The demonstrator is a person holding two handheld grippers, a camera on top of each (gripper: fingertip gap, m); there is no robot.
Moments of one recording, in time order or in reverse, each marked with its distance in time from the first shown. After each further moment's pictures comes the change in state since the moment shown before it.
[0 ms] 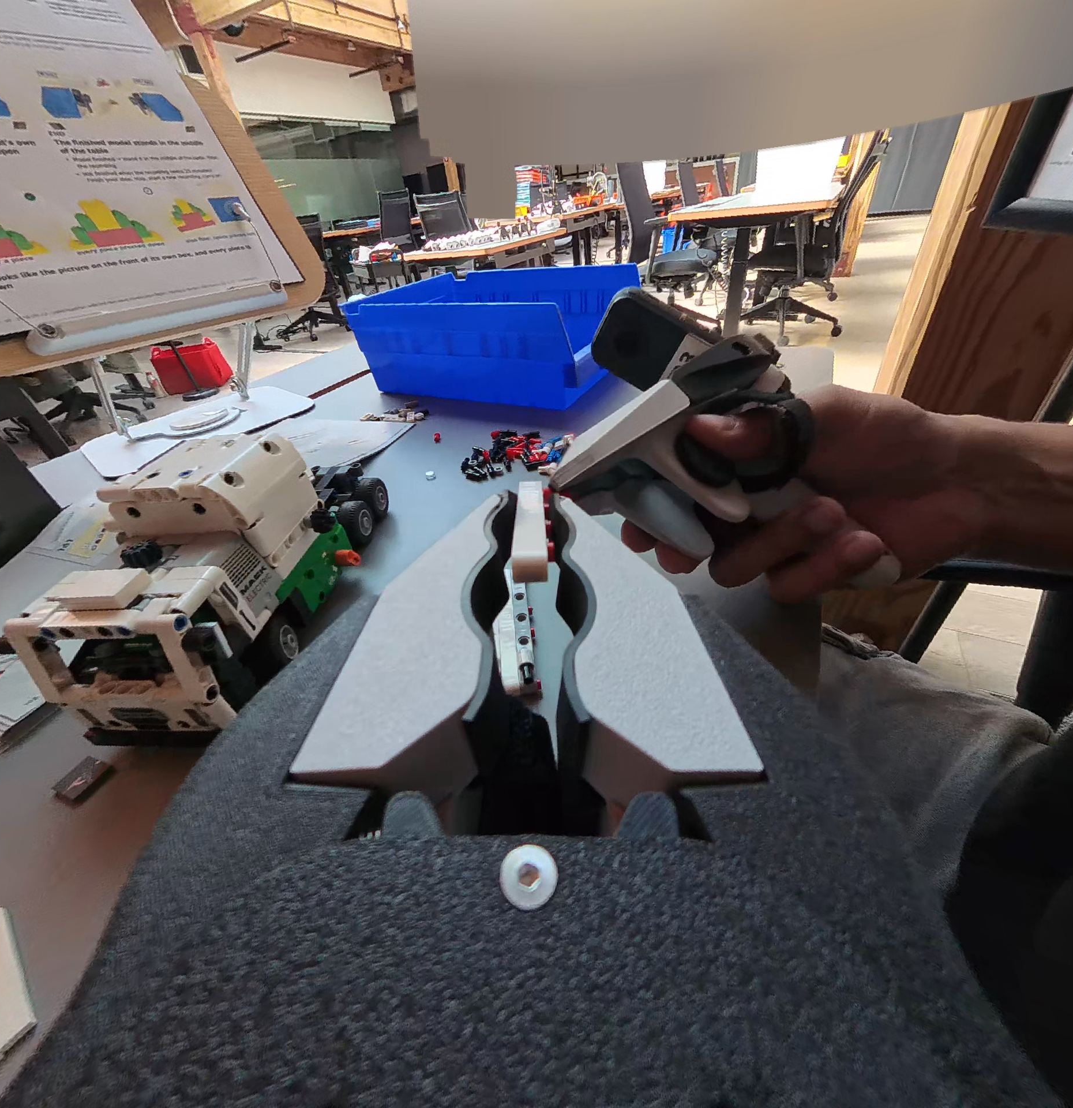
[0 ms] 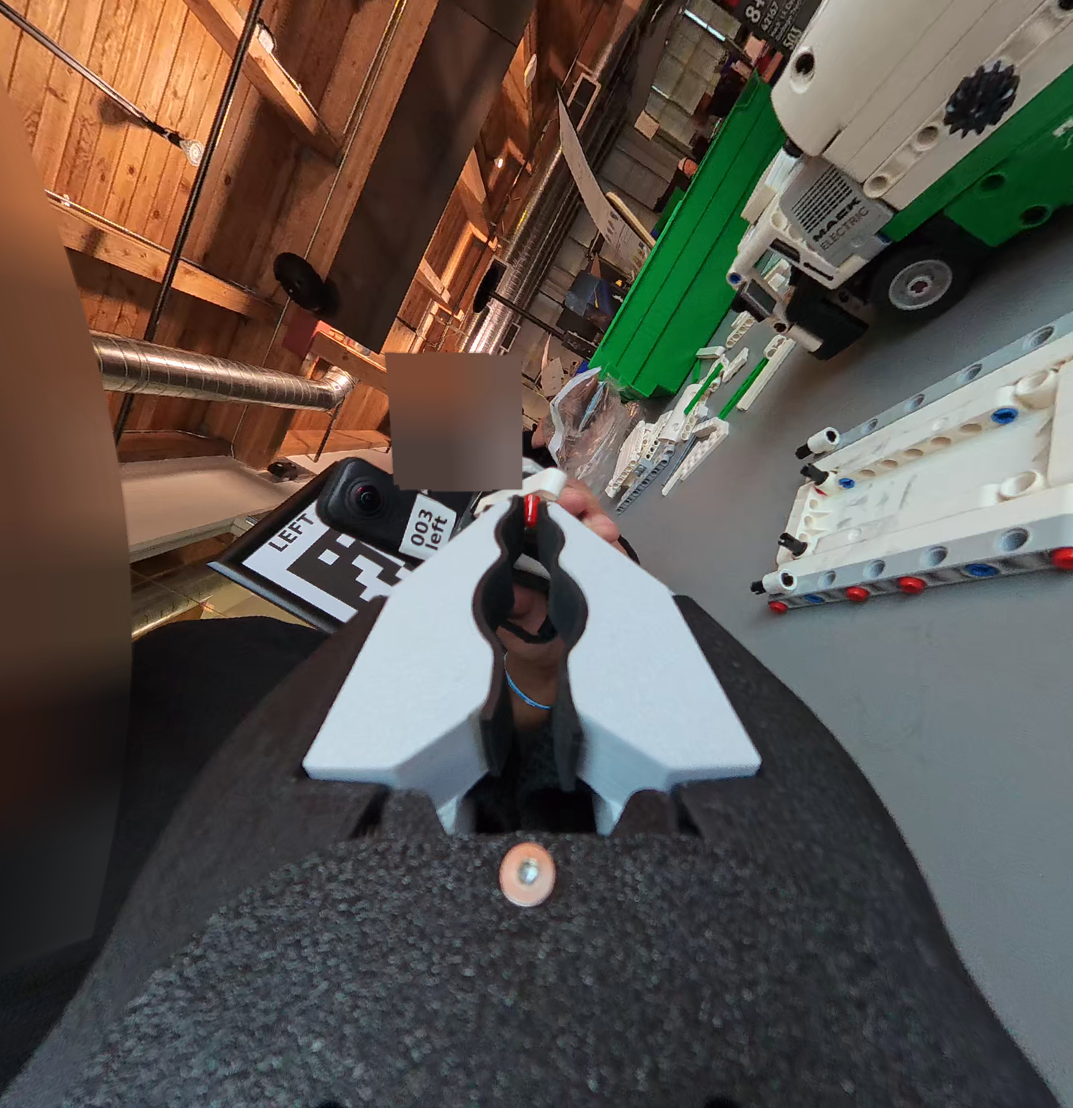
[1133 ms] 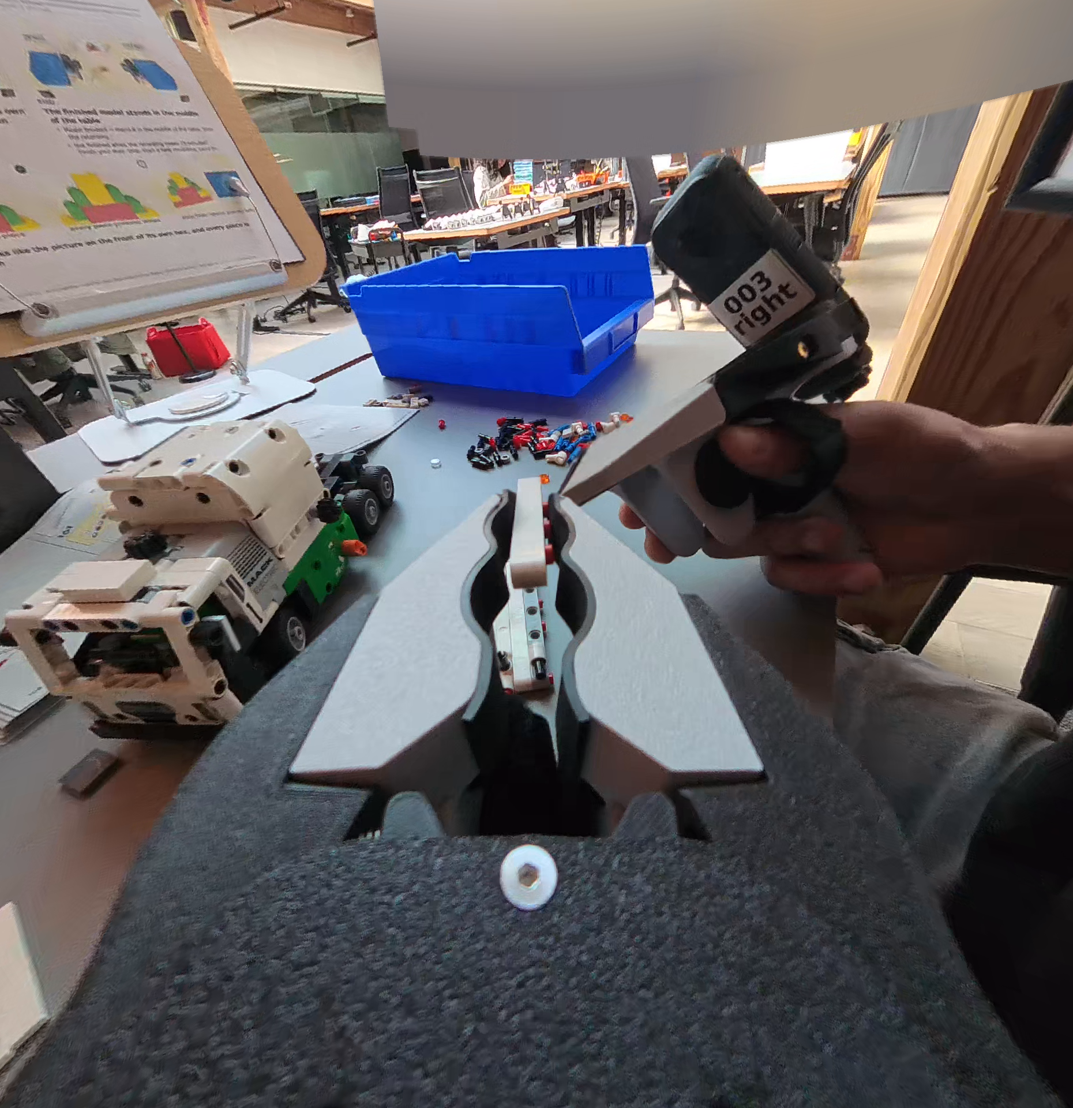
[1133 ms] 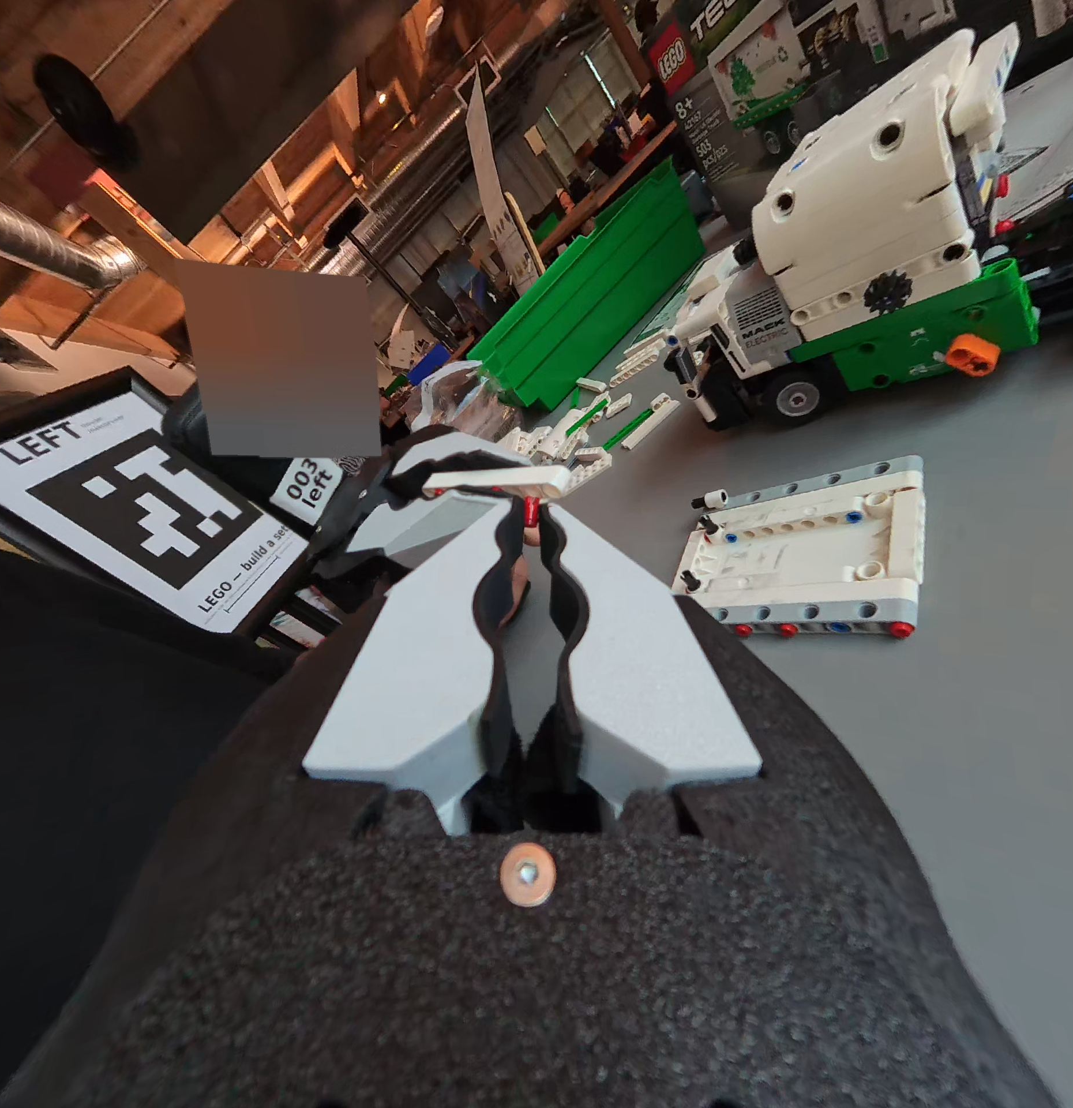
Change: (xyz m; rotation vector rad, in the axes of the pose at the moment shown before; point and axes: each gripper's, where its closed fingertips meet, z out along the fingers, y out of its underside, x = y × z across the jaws) left arm -0.005 0.005 0.005 -0.037 -0.006 0.004; right arm 0.011 -0.002 0.000 -0.019 0.235 -0.370
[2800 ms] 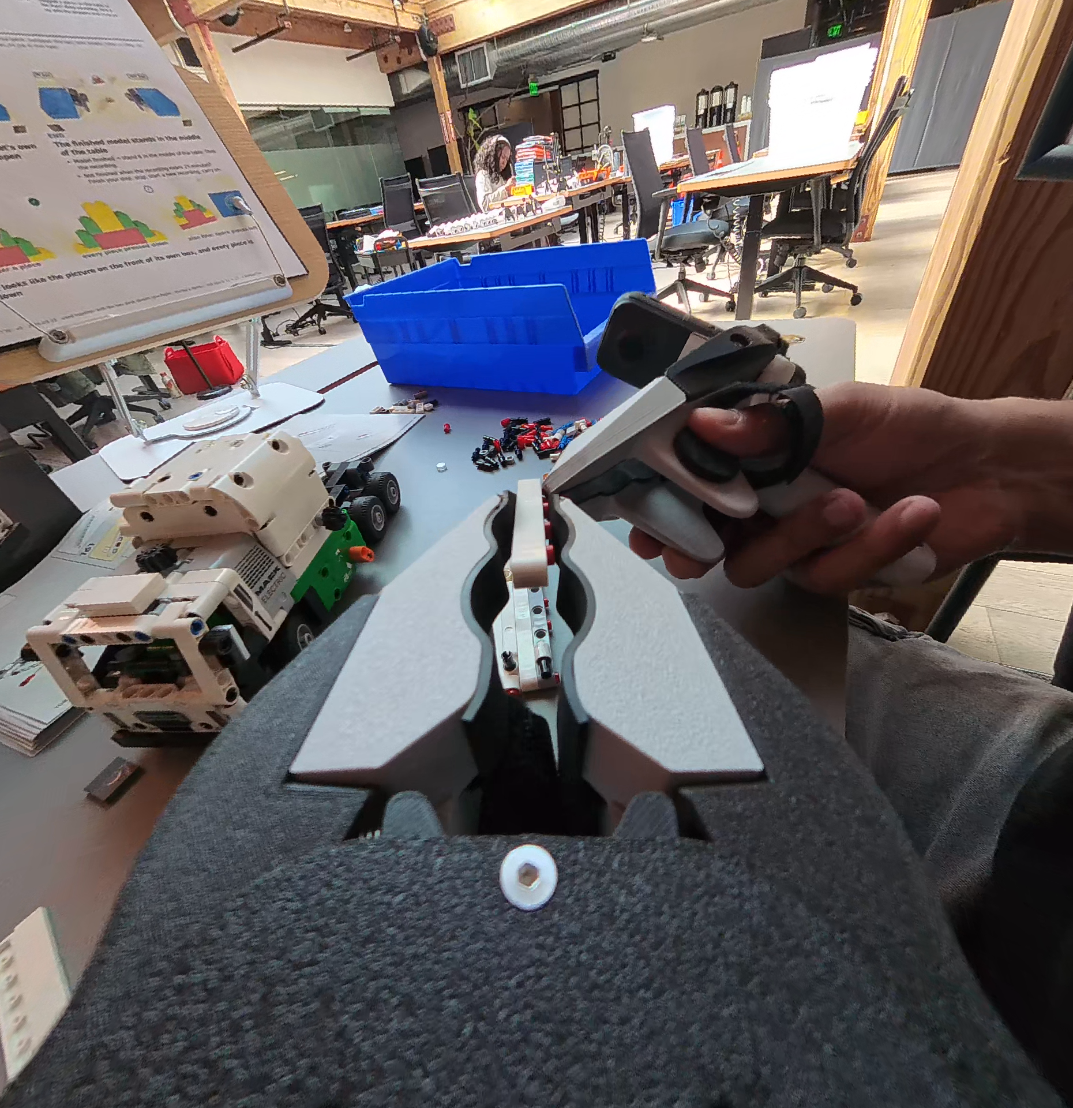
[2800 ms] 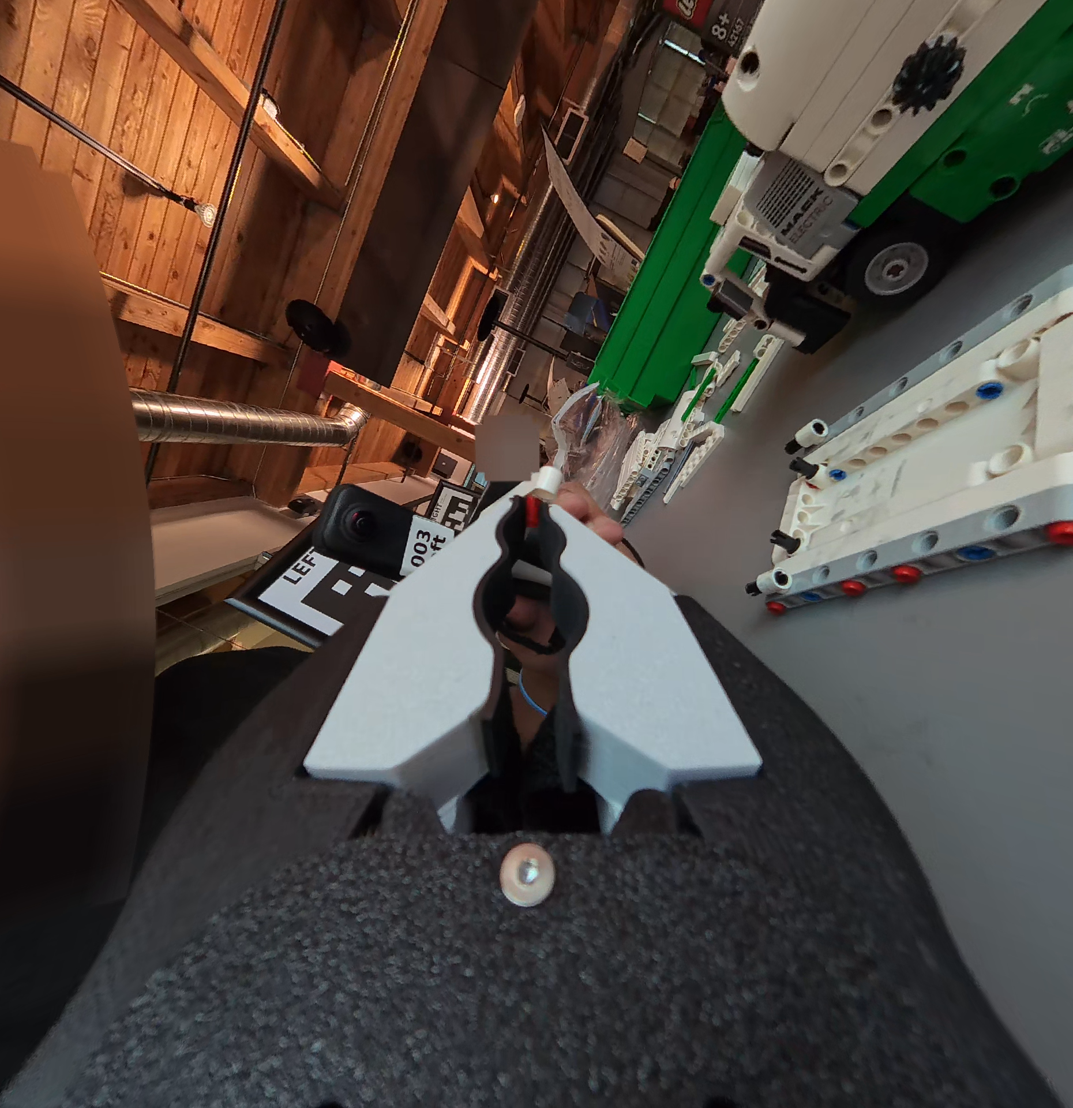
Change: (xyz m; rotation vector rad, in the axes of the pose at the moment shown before) left arm 0.001 -0.001 -0.001 0.007 -0.007 0.041; right arm -0.004 -0.001 0.003 0.051 -0.227 0.448
